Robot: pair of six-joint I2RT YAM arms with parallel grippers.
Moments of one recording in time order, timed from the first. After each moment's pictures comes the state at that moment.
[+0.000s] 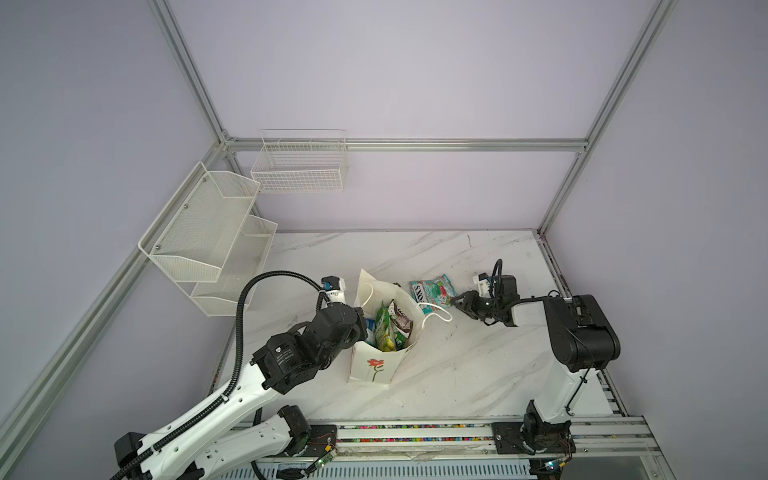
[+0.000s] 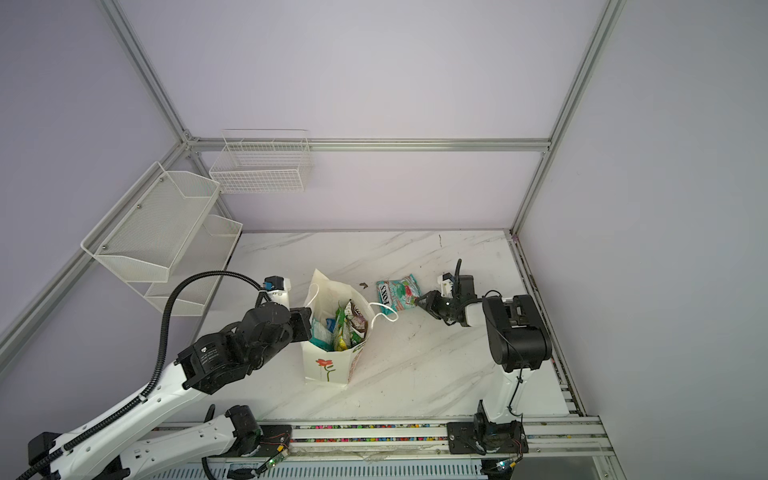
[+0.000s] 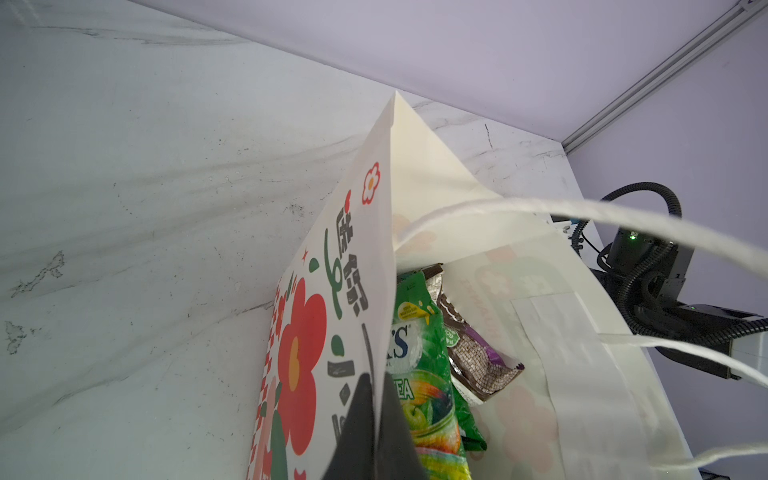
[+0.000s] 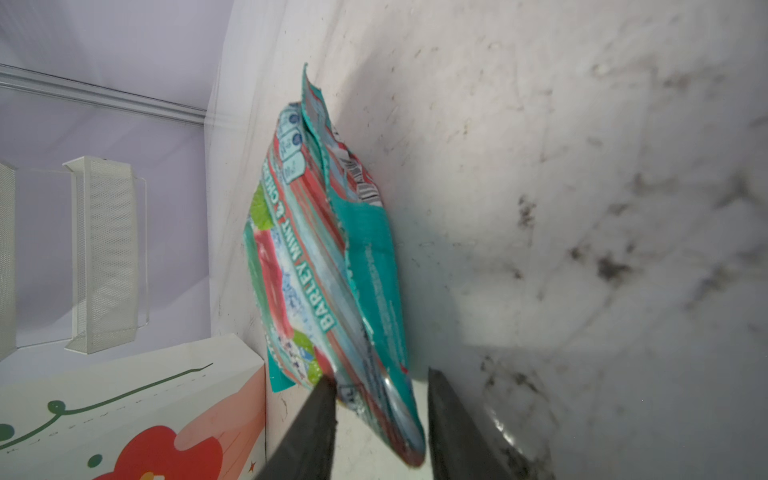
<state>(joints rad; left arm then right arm) -0.86 0.88 0.99 -0.75 -0.47 -0.78 0.11 1.84 0.77 0.29 -0.71 0.66</state>
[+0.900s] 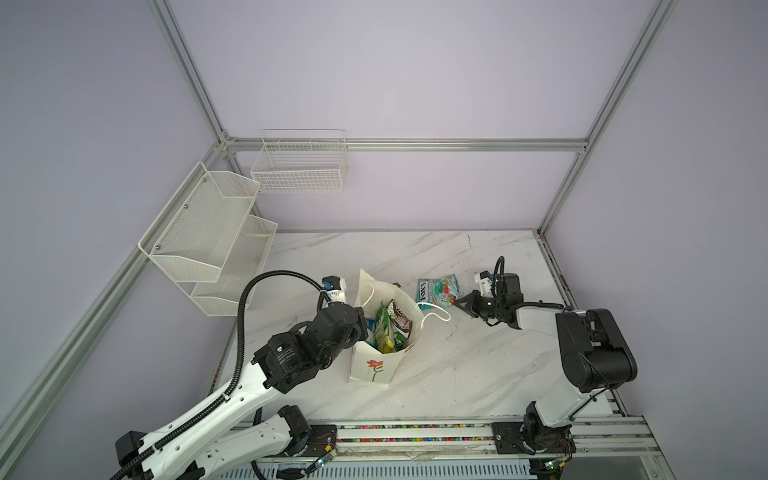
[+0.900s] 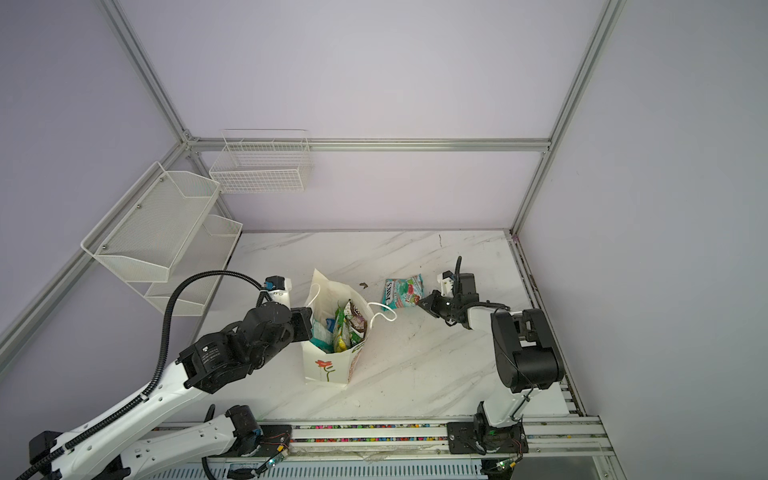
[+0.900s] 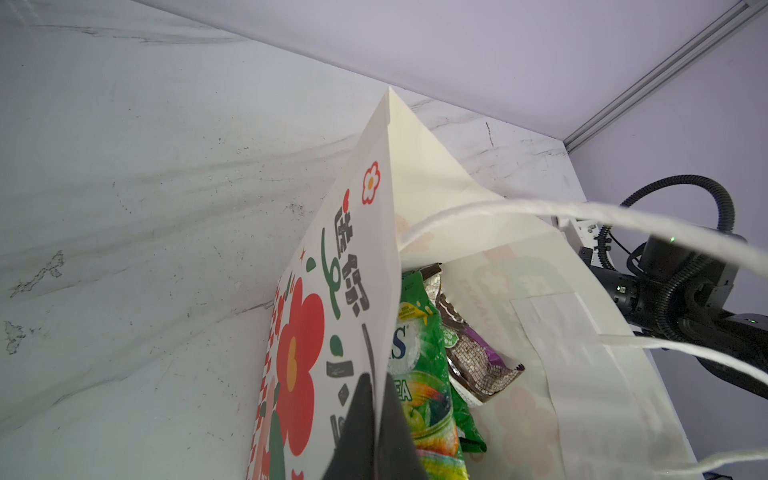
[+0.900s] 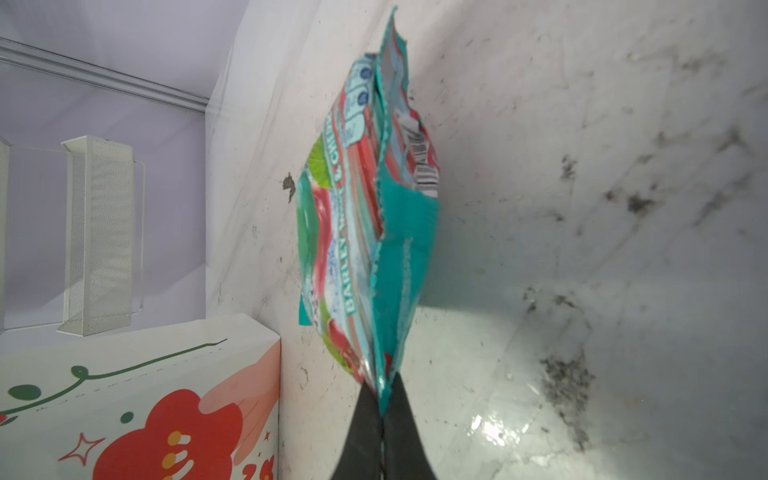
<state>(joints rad) -0.86 0.89 0.99 -0.75 -0.47 -0.78 0.14 1.66 0.74 0.14 -0.66 0.62</state>
